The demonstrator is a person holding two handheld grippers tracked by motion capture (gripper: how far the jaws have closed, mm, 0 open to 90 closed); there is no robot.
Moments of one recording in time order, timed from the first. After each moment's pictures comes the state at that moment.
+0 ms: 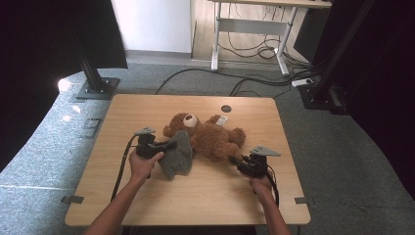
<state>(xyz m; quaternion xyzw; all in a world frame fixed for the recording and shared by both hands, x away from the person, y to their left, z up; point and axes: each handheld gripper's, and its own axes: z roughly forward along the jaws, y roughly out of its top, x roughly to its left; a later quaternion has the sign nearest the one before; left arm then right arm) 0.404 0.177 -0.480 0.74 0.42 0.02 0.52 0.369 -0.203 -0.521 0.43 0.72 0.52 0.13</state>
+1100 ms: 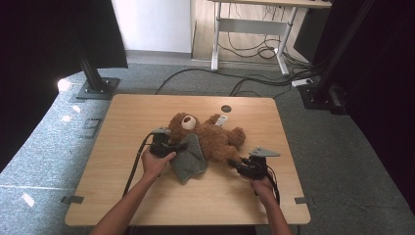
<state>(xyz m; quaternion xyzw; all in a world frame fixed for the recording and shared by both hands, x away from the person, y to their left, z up) 0.430 0.167 -0.505 0.76 0.46 0.02 0.46 0.366 -0.204 -0.522 0.40 0.74 0.52 0.11</state>
